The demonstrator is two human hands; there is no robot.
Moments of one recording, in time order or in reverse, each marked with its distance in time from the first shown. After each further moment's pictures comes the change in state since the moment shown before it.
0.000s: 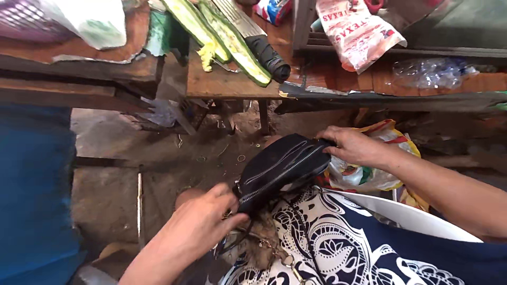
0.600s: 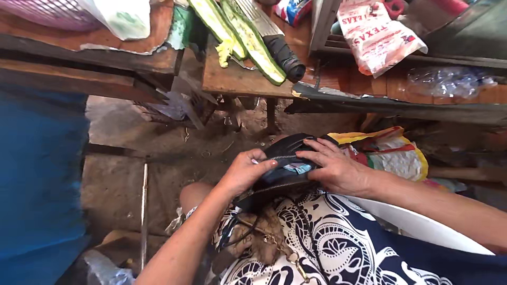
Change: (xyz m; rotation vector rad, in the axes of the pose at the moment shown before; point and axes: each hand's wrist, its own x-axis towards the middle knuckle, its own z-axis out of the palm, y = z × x) left_hand 0.088 -0.013 0.050 -0.896 0.059 -0.377; right_hand -0.005 -0.023 0.056 -0.149 0.116 -0.607
